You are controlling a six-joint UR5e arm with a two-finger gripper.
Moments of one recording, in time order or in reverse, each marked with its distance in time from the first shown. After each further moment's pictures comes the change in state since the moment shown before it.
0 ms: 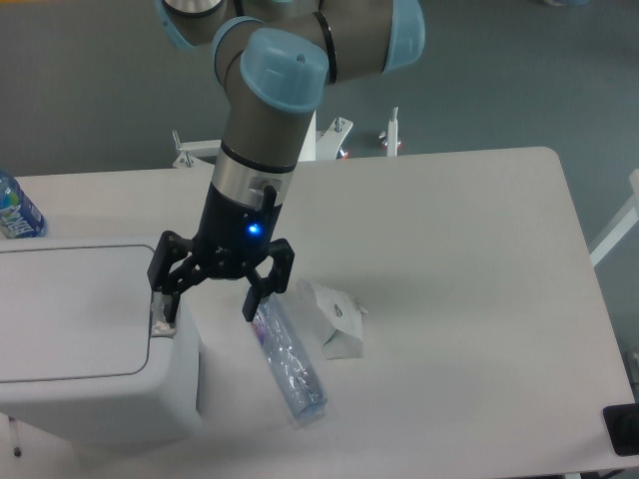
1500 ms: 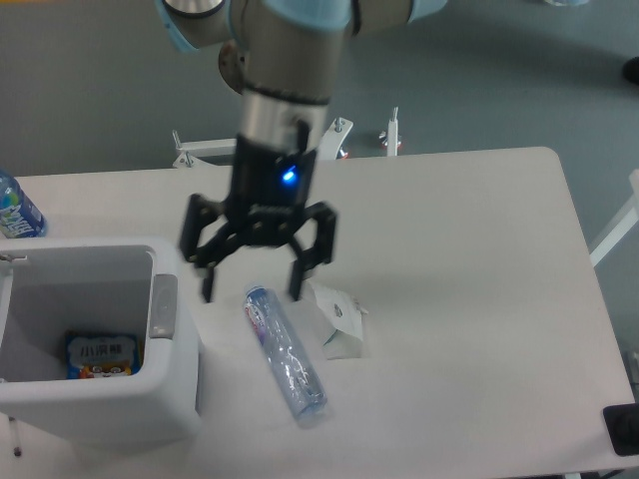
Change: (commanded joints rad) arm 0.130 0.090 0.114 0.005 0.191 0.080
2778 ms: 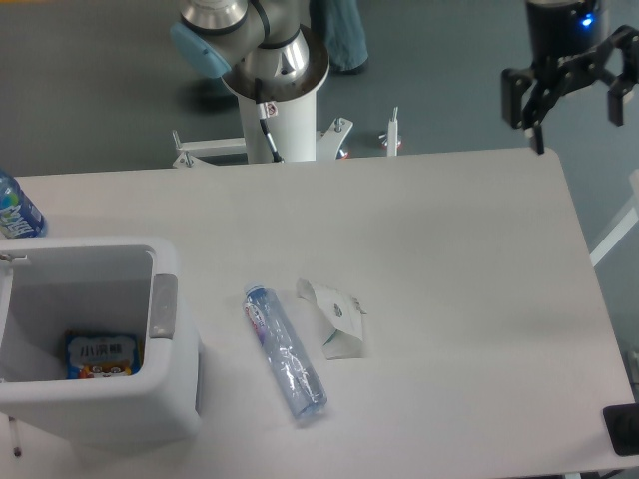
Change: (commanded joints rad) arm 0.531 0.083 -0.080 -0.193 0.189 1.029
